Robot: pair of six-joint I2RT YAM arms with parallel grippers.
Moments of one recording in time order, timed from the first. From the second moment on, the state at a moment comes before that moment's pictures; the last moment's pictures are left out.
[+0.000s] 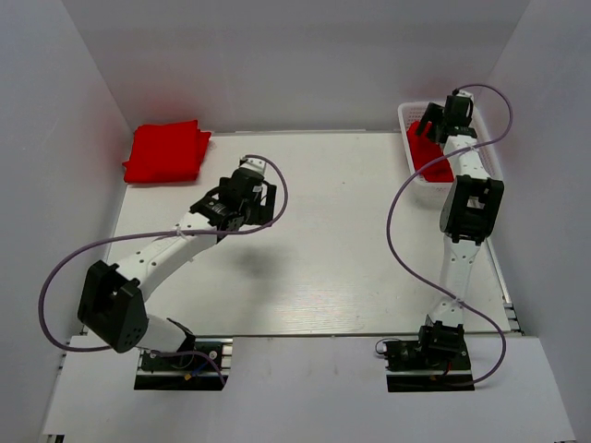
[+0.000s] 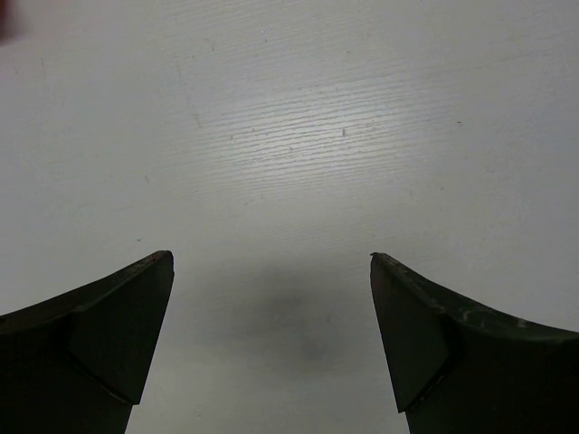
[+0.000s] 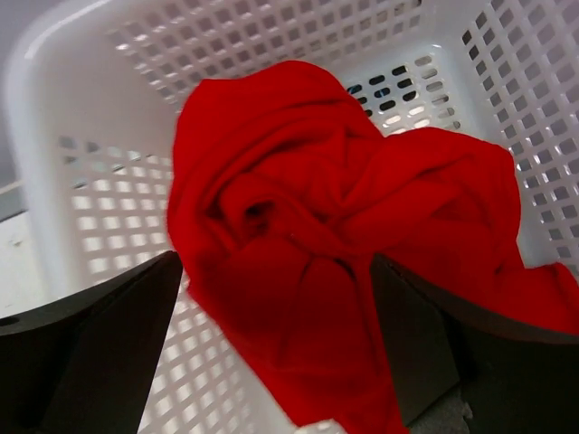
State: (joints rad) left arm -0.60 1.39 1.10 -0.48 -0.36 -0.25; right arm -0.11 2.40 2.16 -0.34 0.06 0.24
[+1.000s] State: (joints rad) left arm -0.60 1.49 1.18 -0.45 -0.31 -0.25; right arm -0.19 2.44 2.10 -0.25 -0.20 0.29
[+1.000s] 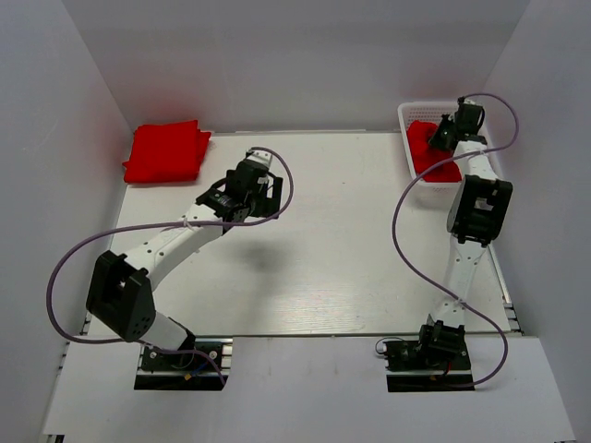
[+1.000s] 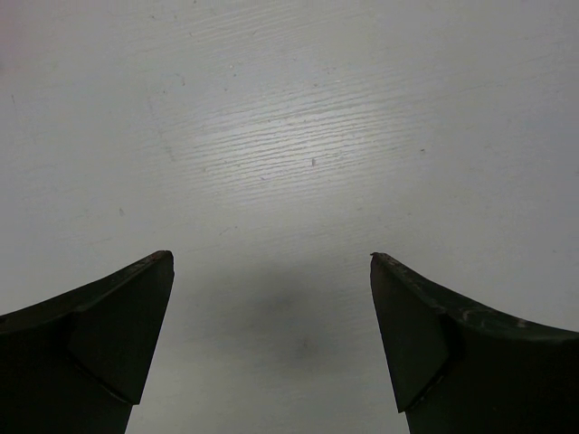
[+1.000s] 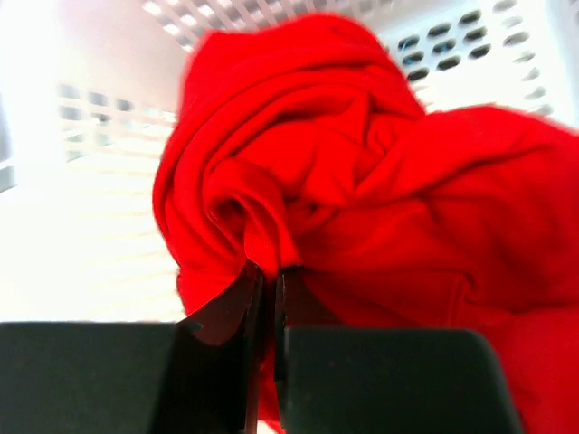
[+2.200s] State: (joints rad) left arm -0.60 0.81 0.91 -0.55 -0.35 -0.41; right arm 0.04 1.74 2.27 0.08 -1.10 0.62
